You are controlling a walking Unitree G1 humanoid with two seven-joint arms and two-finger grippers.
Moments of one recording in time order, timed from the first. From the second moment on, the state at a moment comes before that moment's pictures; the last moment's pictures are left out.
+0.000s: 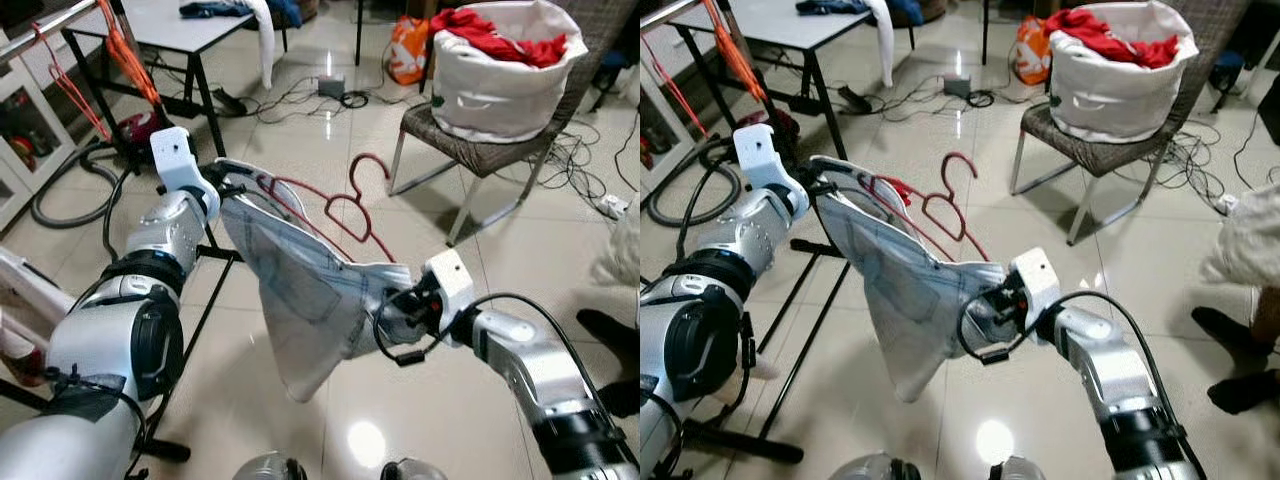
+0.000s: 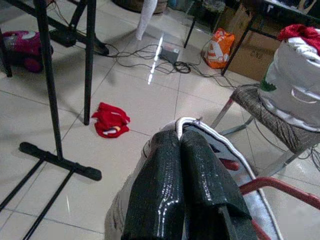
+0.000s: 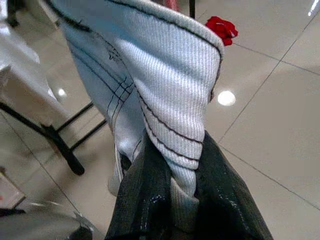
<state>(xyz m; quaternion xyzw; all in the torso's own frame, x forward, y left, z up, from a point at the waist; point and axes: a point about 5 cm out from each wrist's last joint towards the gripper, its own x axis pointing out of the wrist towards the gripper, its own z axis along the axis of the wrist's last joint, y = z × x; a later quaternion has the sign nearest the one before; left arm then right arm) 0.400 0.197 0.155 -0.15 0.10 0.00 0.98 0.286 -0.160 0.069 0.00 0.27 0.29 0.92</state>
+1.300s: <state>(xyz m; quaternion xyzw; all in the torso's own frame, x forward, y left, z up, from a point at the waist) 0.398 0.174 0.157 0.15 0.05 -0.07 0.98 0.304 -0.125 0.040 0.09 0.35 0.33 0.87</state>
